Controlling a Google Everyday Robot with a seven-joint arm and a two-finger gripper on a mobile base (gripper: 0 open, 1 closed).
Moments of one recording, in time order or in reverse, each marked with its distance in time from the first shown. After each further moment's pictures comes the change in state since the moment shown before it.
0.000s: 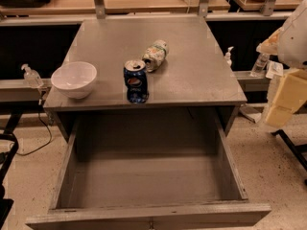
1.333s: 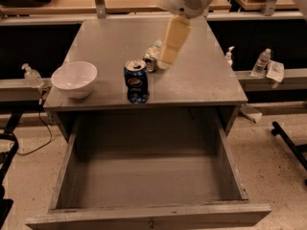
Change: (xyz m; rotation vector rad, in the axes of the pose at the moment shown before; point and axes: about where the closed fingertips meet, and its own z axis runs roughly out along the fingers) arm -0.212 -0.103 0.046 0.027 -0.268 -0.273
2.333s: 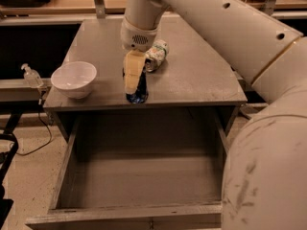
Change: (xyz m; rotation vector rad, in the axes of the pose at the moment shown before) arm -0.038 0.012 0.142 -0.243 0.082 -0.022
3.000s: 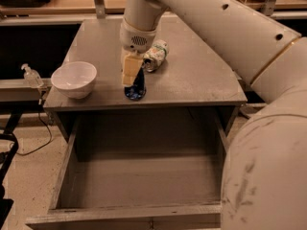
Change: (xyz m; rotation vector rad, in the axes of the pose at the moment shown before) arm -0.002 -0.002 0.005 0.002 -0.005 -0.002
